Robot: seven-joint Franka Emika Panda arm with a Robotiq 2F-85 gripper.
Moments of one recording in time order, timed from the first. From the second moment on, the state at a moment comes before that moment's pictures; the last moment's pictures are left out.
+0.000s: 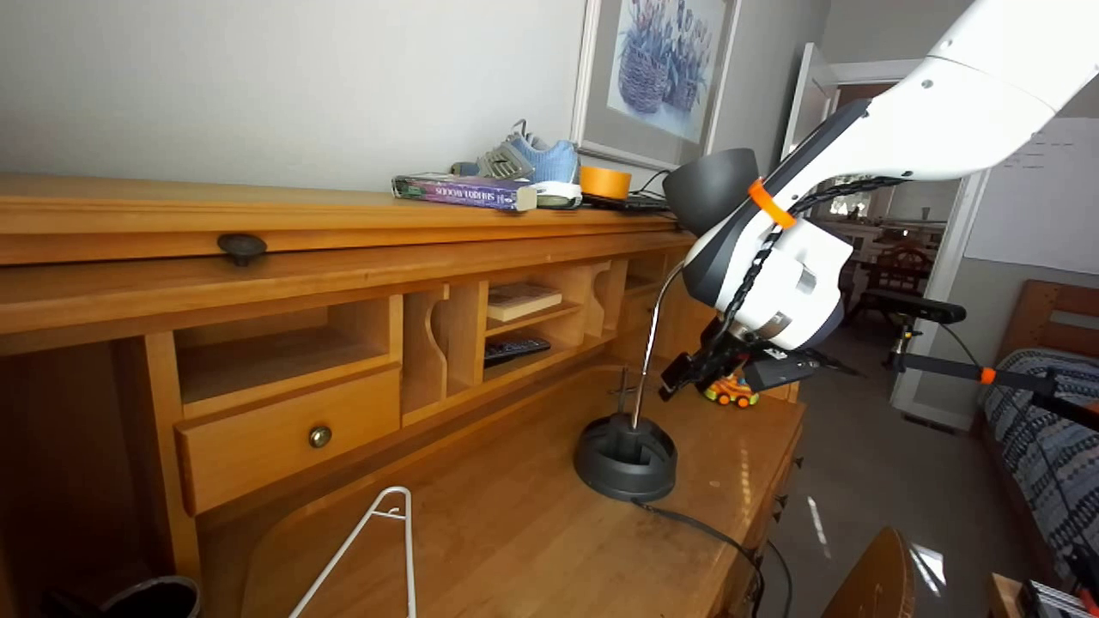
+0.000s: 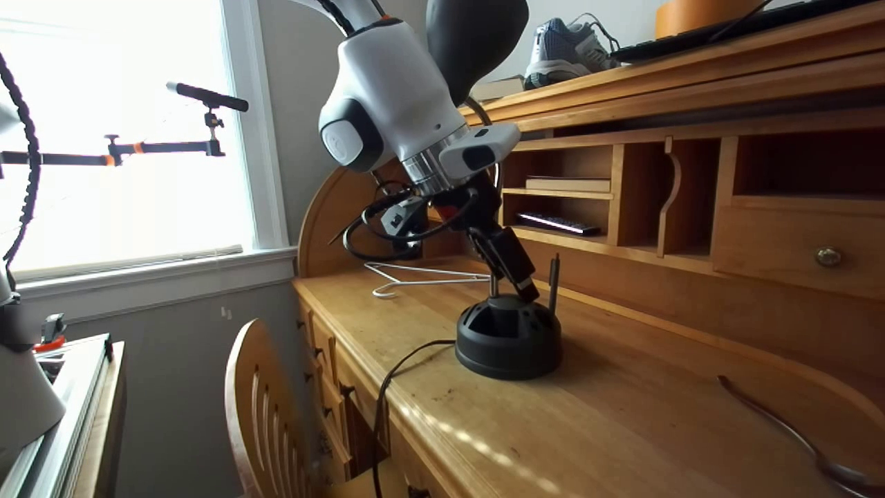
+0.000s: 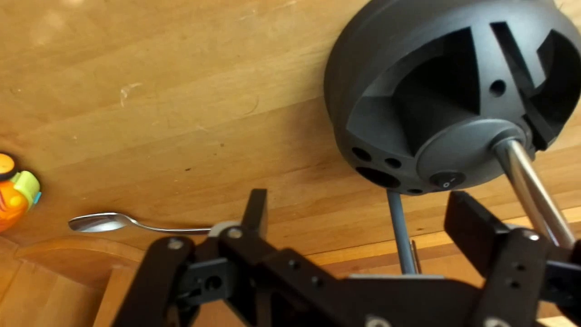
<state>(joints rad) -0.34 0.30 0.05 -2.35 1.03 3.19 -0.95</state>
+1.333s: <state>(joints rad) -0.46 0.10 -0.05 -2.50 0.72 2.86 -1.51</state>
